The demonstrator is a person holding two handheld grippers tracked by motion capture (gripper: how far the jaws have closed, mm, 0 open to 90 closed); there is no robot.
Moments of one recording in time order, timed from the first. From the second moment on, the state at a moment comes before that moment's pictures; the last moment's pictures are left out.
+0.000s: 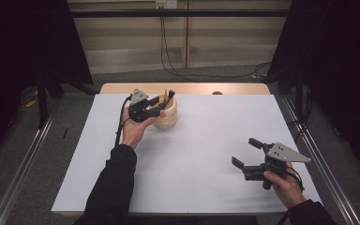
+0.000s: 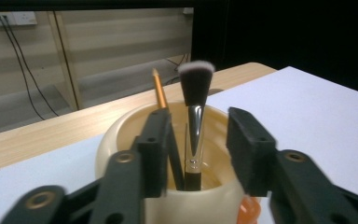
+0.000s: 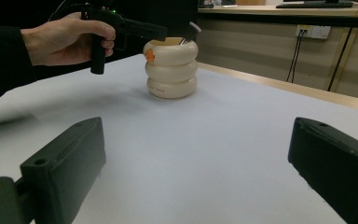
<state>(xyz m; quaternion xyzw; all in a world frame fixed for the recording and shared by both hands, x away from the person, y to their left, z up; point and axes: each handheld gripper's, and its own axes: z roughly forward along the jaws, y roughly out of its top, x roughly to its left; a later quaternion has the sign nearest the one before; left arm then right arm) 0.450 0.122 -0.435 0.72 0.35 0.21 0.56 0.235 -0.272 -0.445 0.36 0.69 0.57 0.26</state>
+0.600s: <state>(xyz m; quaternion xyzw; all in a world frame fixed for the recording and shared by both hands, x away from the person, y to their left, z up) 0.449 0.122 -0.431 0.71 0.37 0.20 0.57 0.236 -0.274 -0.446 0.36 0.69 0.58 0.25</state>
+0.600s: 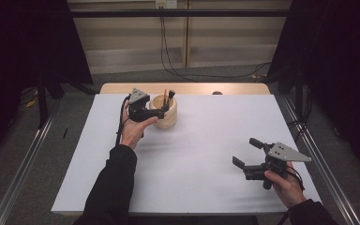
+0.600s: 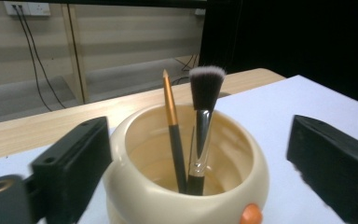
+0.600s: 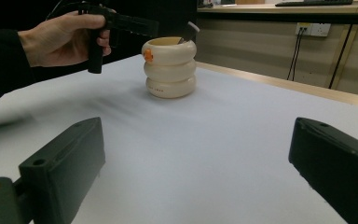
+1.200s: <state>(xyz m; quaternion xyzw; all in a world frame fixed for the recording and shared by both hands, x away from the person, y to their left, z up) 0.432 0.129 -0.414 0.70 0.36 0.20 0.58 0.238 -0.274 -0.447 0.36 0.69 0.58 0.25</state>
